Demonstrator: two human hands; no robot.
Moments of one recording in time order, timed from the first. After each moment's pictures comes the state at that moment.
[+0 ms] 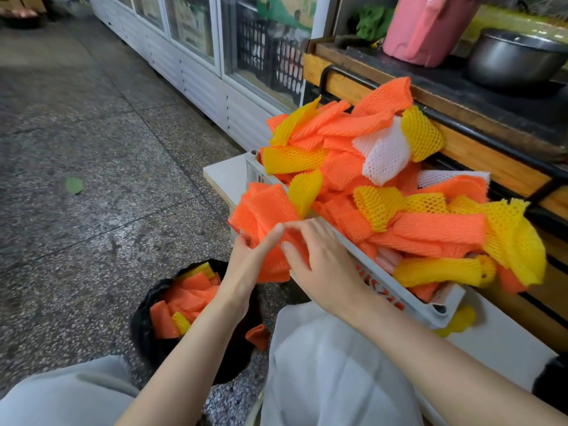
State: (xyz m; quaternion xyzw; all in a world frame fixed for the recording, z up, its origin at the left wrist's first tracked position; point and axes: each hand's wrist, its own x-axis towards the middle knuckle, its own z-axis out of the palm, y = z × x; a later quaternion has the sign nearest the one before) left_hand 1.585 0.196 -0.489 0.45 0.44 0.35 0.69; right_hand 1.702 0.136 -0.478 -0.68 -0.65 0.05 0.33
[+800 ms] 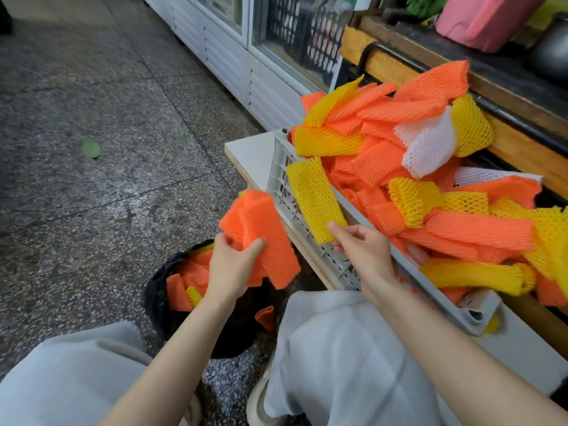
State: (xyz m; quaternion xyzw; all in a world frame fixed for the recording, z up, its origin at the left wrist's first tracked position) left_hand 1.540 0.223 -0.552 0.46 0.59 0.35 0.56; right_hand 1.716 0.157 -0.504 -0.76 -0.26 0.30 0.52
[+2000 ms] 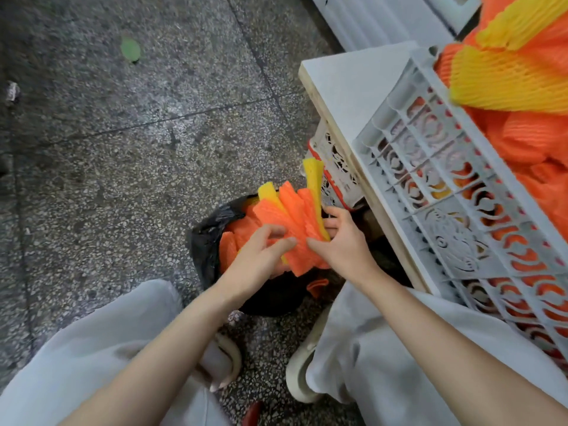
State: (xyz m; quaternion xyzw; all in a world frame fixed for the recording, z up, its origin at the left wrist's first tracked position) left_hand 1.468 0.274 -0.628 0.42 0.55 0.21 0.69; right_hand 1.625 0.262 -0.637 -0.75 -0.43 0.42 0.27
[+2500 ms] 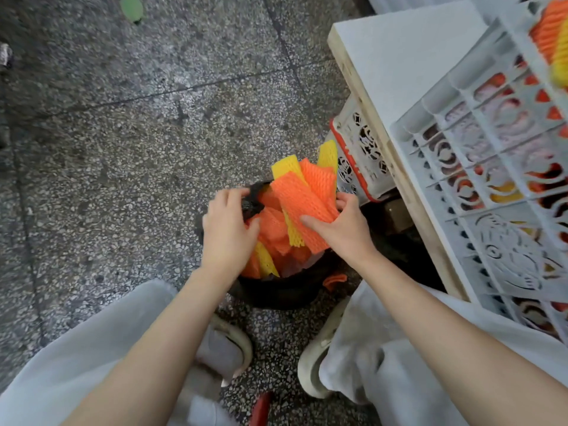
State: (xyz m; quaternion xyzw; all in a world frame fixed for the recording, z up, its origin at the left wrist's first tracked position) left_hand 1.422 0.325 -0.697 0.65 0.67 0.18 0.30; right_hand 1.608 0.307 -0.688 -0.78 -0.41 0.41 0.22
